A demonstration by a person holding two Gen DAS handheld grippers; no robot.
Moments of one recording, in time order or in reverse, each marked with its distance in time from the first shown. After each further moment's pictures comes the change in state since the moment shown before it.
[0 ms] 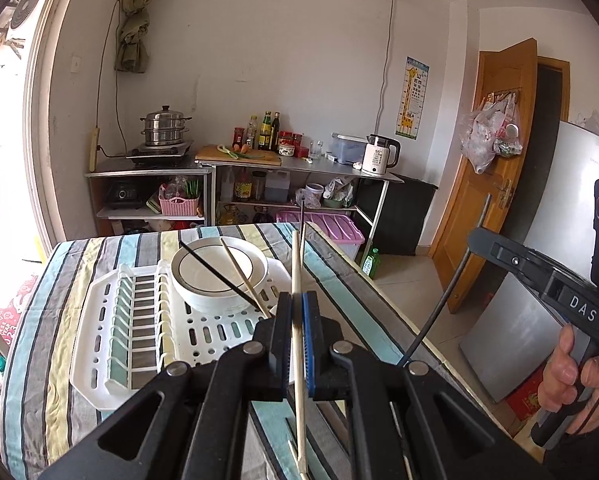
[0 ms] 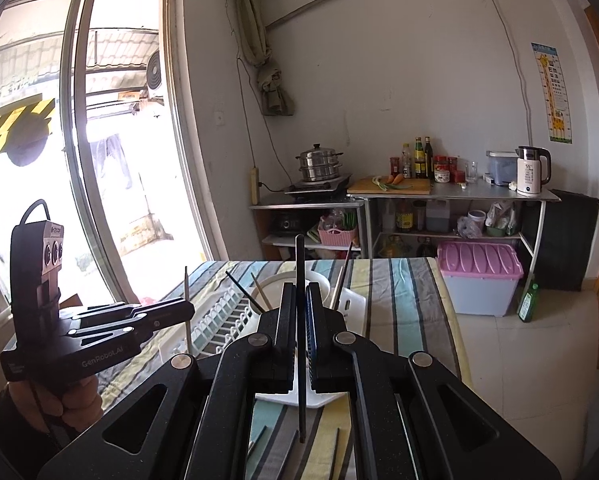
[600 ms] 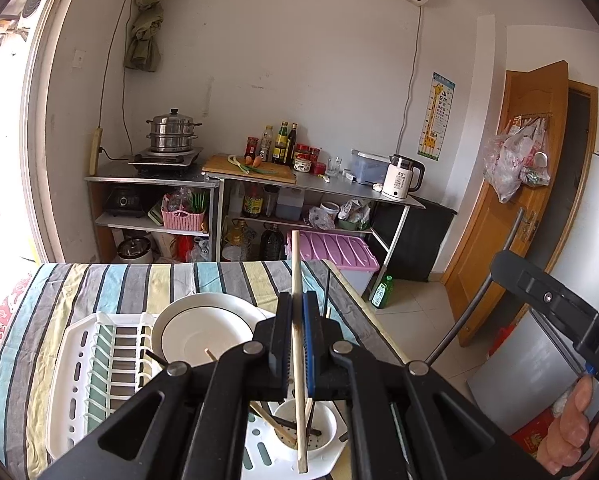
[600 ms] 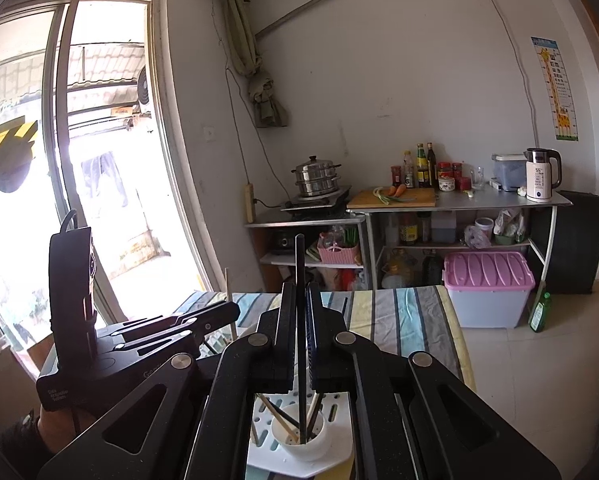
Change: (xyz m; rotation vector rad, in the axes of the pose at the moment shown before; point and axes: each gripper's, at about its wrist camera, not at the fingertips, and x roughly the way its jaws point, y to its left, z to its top) left arm 0.092 0.016 0.063 -0.064 -0.042 0.040; right arm 0.071 -0.023 0.045 0.039 -0.029 0.012
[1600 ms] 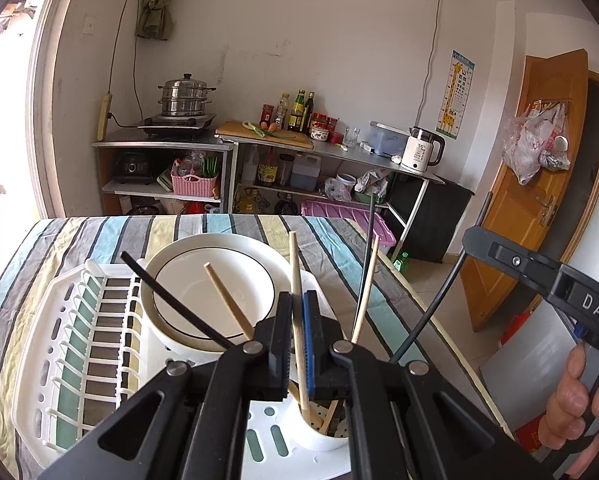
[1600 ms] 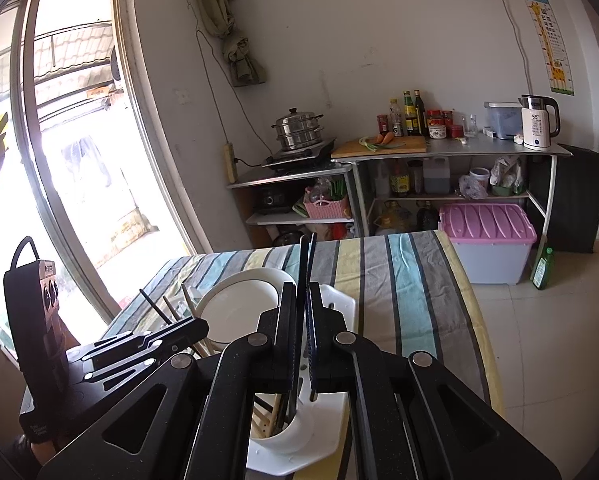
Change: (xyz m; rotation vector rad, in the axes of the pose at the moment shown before) left arm 0.044 0.018 -0.059 -0.025 0.081 0.050; right arm 0.057 -0.034 -0.040 0.072 0.149 -0.028
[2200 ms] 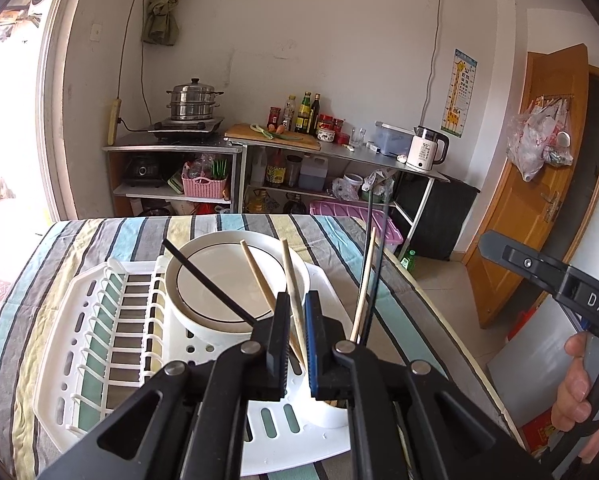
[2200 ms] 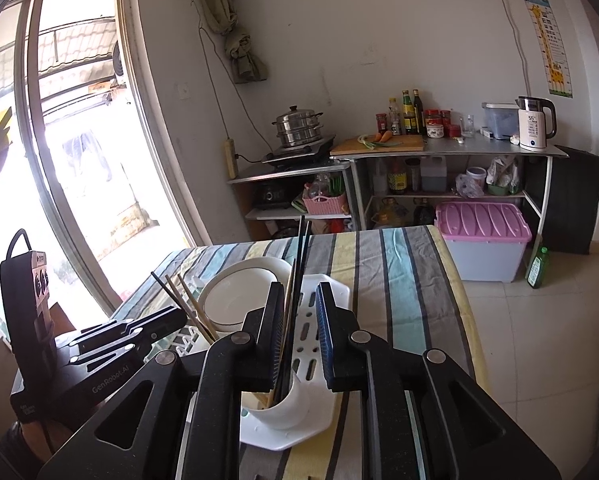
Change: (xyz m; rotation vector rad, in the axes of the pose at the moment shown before) left arm -0.028 0.002 -0.005 0.010 0.000 0.031; right arm -0.025 0.000 -0.008 -0.016 0.012 -0.006
